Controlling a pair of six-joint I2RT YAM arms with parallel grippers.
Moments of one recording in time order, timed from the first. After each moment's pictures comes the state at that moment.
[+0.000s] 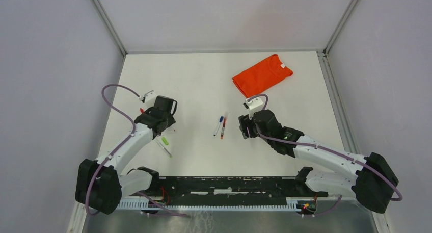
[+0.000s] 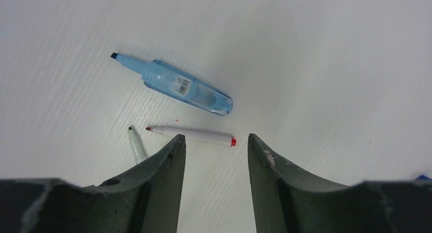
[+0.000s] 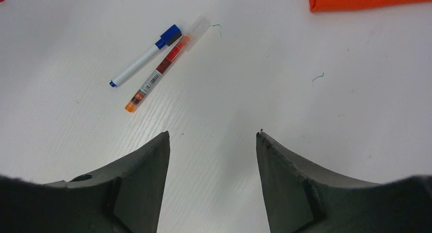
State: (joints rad) left arm -0.37 1.14 0.70 -0.54 -0.49 -0.76; right arm 0.86 1.10 0.62 -0.11 0.29 0.23
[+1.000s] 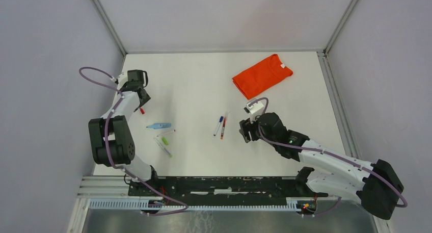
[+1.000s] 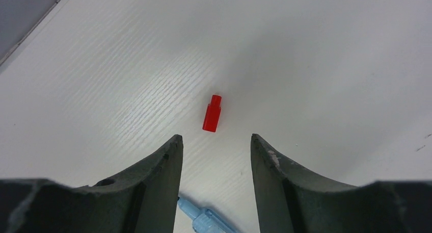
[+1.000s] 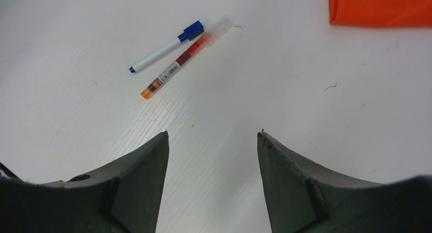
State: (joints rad) left arm 0.12 1.58 1.06 -0.44 -0.46 -0.59; right arm 0.85 1.01 0.56 -0.09 0.20 0.15
